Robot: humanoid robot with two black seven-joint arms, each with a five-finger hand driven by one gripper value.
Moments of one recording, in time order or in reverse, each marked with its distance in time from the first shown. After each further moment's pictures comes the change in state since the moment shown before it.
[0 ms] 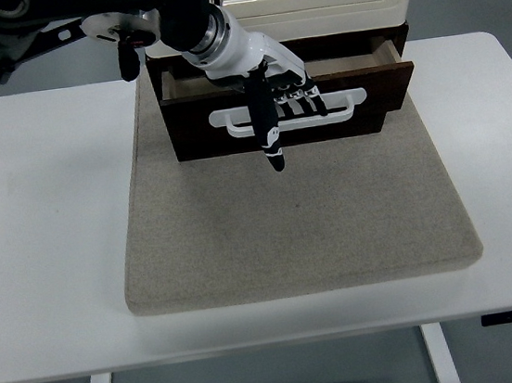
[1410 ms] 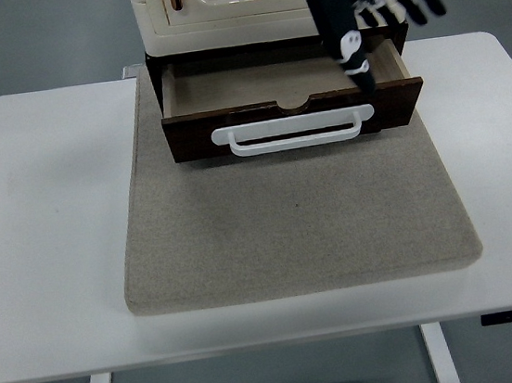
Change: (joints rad) left arm -0.040 0.060 -0.377 0.072 0.001 -0.075 -0.061; right arm 0.000 0.000 0.000 0.000 0.000 0.000 0.000
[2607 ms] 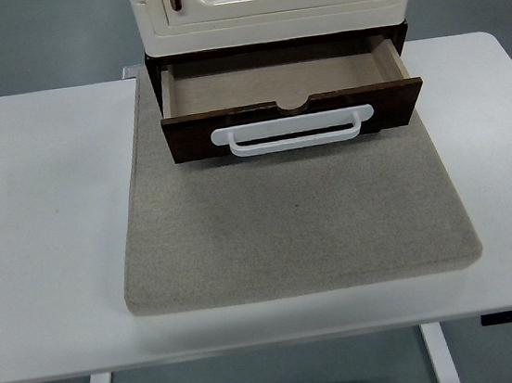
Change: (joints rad) left arm 0.323 0.360 -0.698 0.429 -0.011 0.360 -0.263; right arm 0.000 0.000 0.000 0.000 0.000 0.000 0.000
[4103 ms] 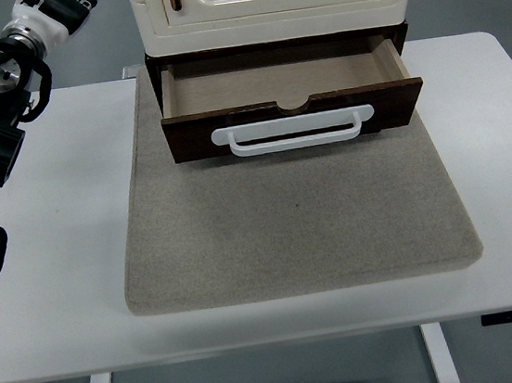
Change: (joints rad) left arm 0.509 -0.466 -0.105 0.423 -0.590 0.045 0.060; right arm -0.005 0.000 -0.002 0.001 0.001 0.003 0.000
